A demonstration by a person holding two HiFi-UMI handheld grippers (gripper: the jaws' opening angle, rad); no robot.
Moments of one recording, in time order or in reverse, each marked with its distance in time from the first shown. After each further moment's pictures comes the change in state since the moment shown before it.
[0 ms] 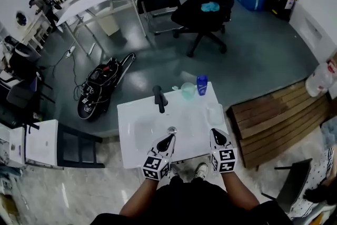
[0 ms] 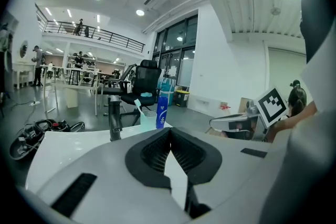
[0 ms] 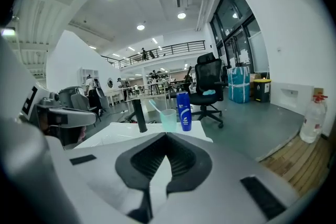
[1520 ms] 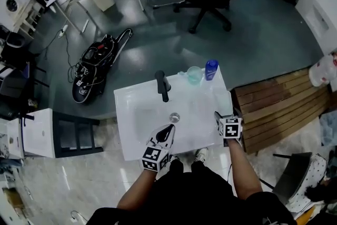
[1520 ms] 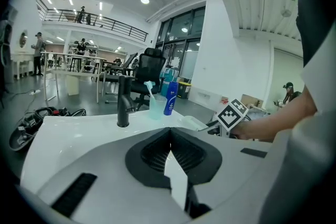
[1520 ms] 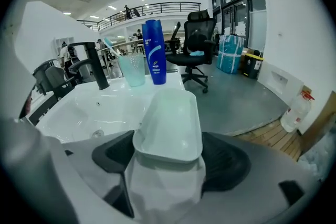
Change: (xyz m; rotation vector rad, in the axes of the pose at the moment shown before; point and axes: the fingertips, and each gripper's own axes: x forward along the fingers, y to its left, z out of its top) left arm 0.015 0.042 -0.044 -0.061 0.107 -0.014; right arm 0.104 -0.090 -0.116 0.015 0.426 -0.168
